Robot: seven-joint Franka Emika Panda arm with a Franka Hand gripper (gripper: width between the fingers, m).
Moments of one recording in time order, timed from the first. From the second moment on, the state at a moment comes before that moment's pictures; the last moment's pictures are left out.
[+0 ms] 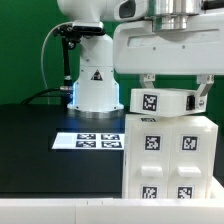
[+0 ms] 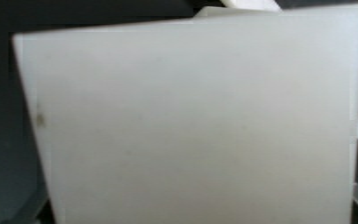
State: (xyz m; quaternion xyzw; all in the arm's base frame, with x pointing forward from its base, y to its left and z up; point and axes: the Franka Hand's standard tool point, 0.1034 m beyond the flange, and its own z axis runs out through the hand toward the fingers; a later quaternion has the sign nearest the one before) arm 0.622 0.075 0.151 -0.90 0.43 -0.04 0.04
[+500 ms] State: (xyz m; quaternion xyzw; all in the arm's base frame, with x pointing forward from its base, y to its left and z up) arm 0.621 0.074 0.150 -0.72 0.69 -0.01 0.06
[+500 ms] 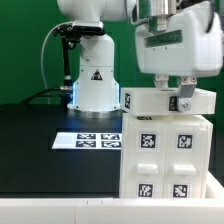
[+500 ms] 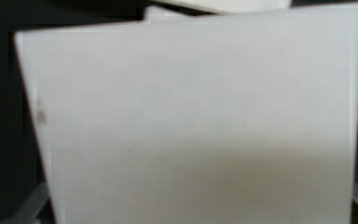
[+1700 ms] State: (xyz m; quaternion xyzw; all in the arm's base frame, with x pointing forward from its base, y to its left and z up) arm 0.615 0.083 0.180 -0.81 0.58 -0.02 0.08
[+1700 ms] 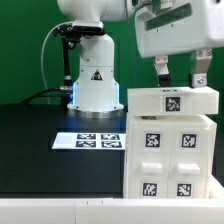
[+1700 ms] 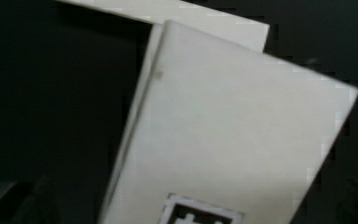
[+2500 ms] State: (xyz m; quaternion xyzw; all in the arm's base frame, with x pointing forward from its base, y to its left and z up) arm 0.621 0.084 0.192 -0.98 0.19 -0.04 0.06
